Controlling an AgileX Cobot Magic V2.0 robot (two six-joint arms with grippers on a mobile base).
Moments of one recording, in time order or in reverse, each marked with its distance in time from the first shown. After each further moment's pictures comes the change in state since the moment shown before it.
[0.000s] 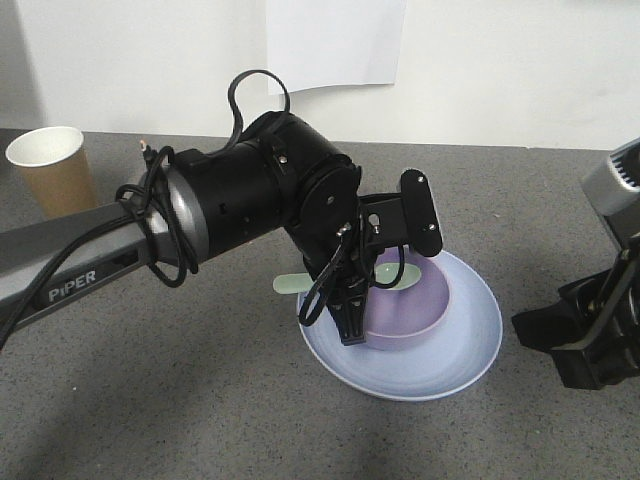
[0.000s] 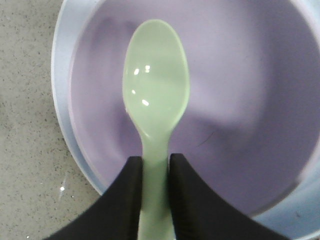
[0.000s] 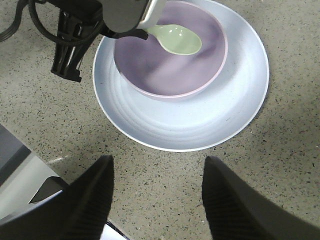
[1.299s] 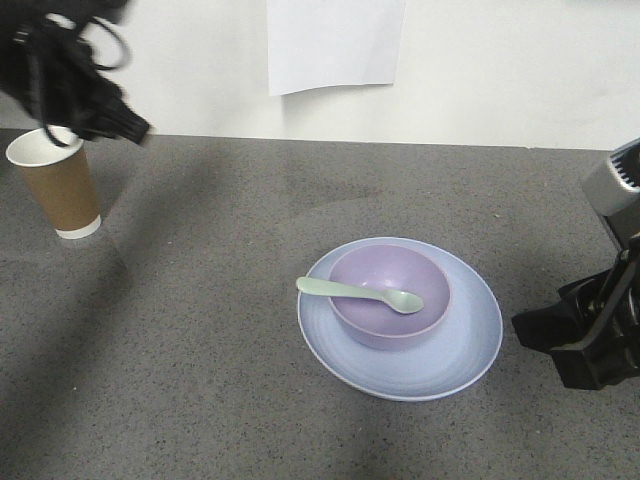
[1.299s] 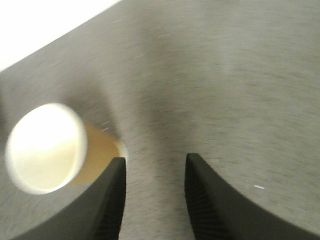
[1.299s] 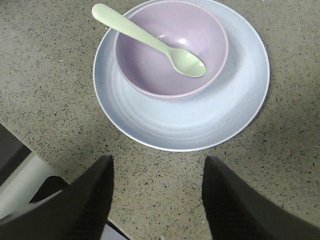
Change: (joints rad) left arm 0.584 -0.298 -0.001 0.008 0.058 -0.420; right arm 0.000 0.000 0.000 0.000 0.002 0.000
